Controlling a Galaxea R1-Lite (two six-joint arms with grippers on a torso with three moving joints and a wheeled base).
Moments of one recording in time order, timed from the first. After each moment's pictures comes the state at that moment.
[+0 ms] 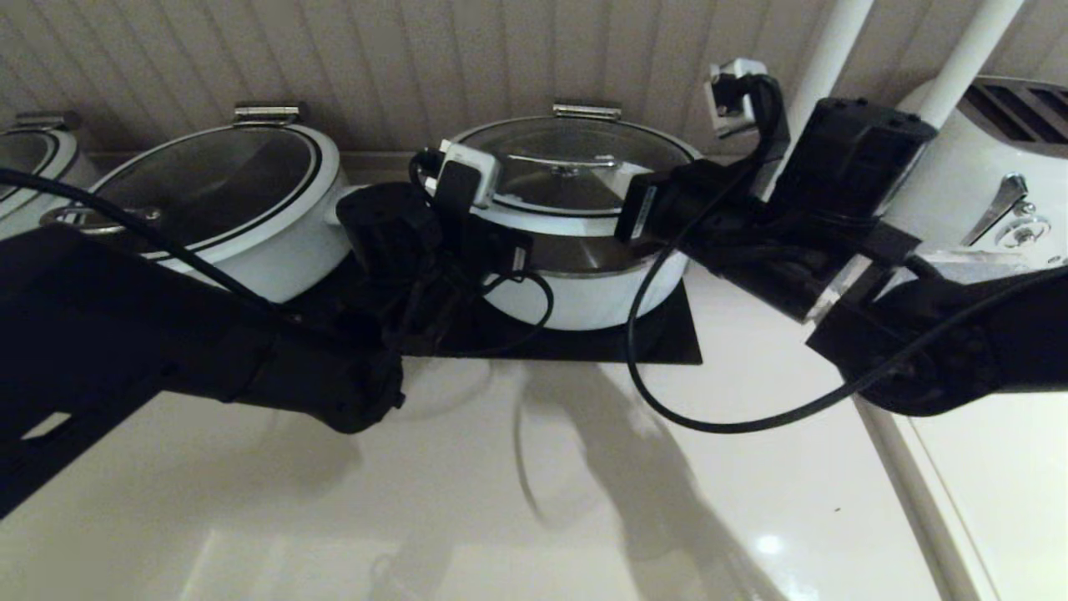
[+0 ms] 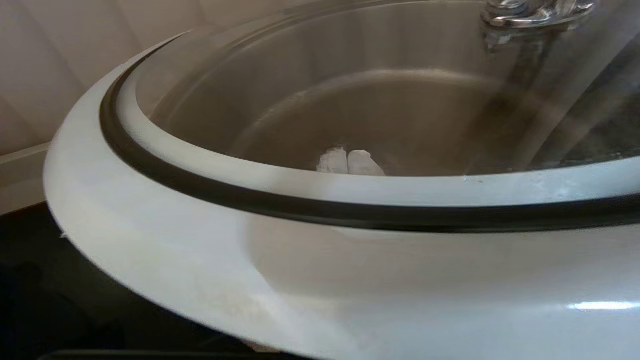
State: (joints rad) left arm -0.56 2.03 -1.15 -1.10 0.16 0.23; right arm 0.62 1.85 -1.21 -0.90 0.08 0.10
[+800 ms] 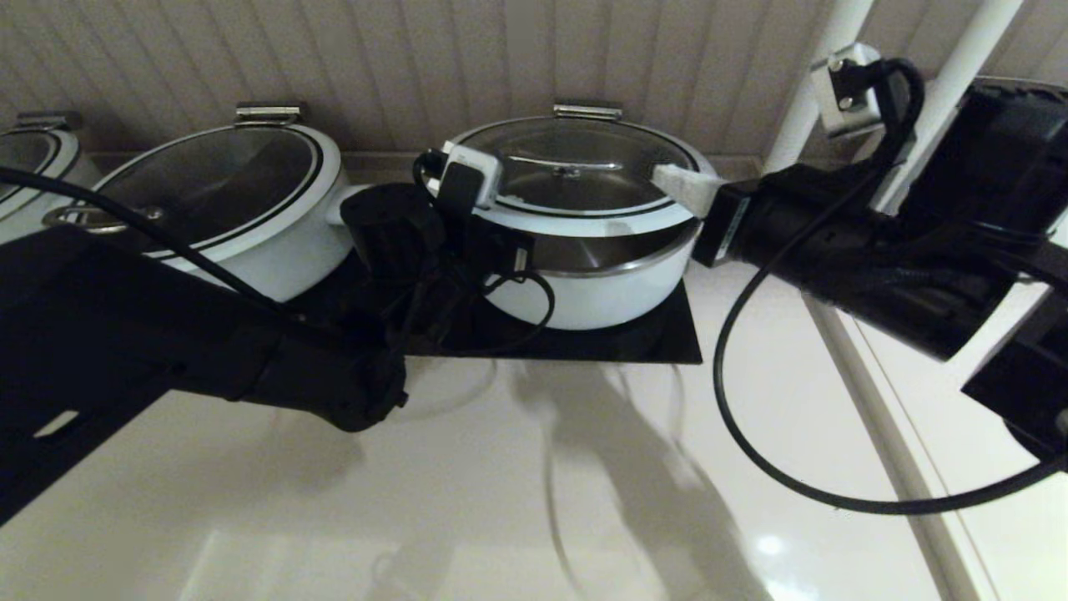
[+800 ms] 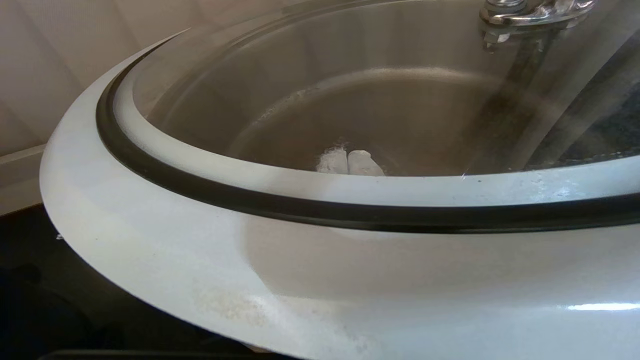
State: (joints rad) left arm -0.56 2.04 -1.16 -1.10 0.15 0.23; right arm 0.60 1.64 -0.98 -0.86 0.08 0.09
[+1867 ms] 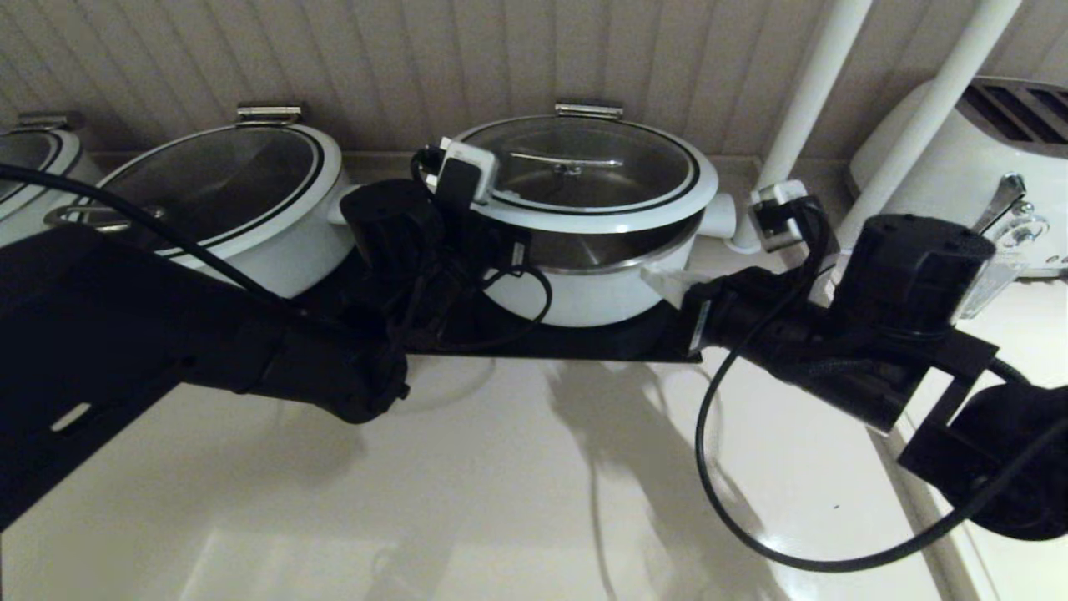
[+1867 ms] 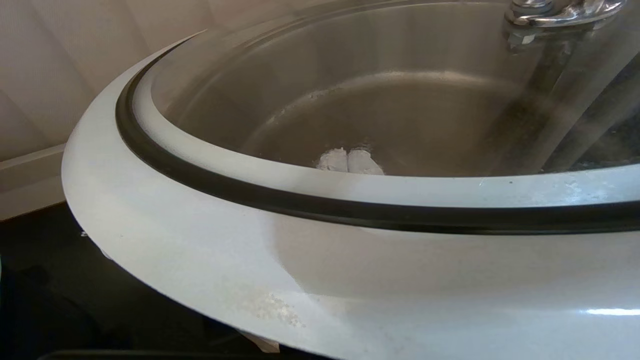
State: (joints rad) left arm -0.54 2.06 -1.19 -1.10 0.16 0.23; right arm 0.58 1.74 -0.80 -1.00 0.08 0.10
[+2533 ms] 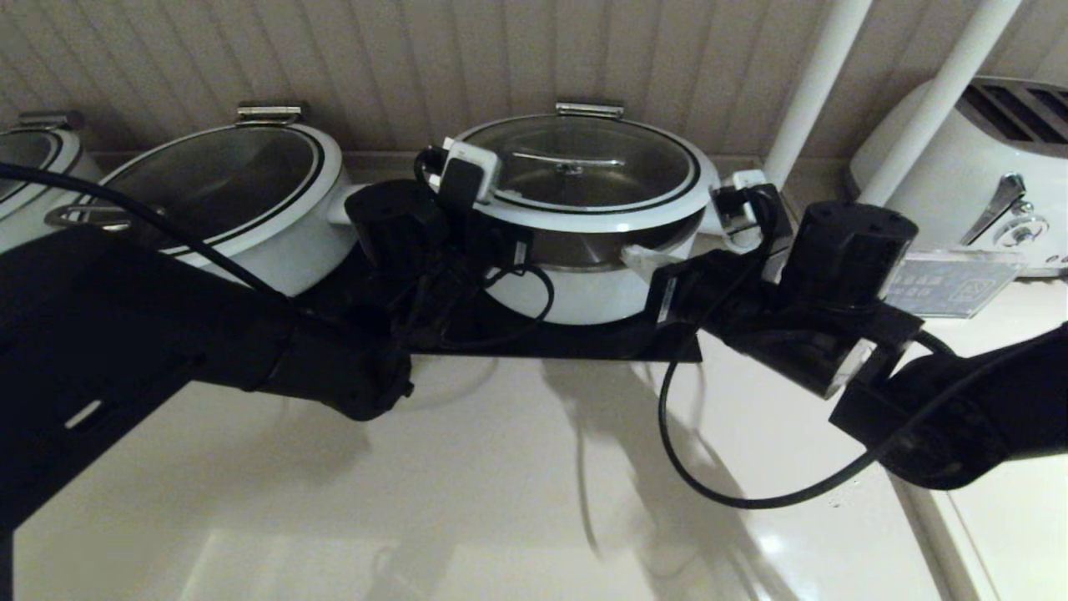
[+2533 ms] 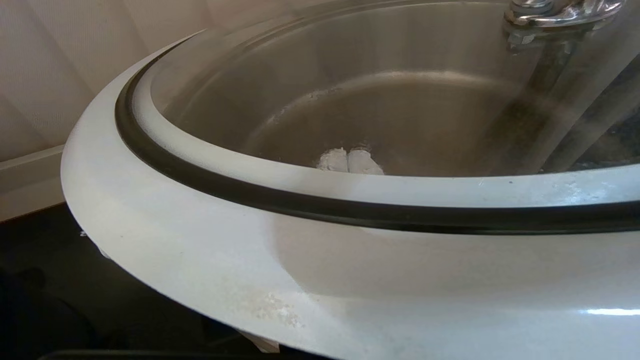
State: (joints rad) left arm -0.54 2.07 -1.21 -1.10 0.15 0.23; right arm 0.57 1.86 -0.95 -1.00 0.06 0.09
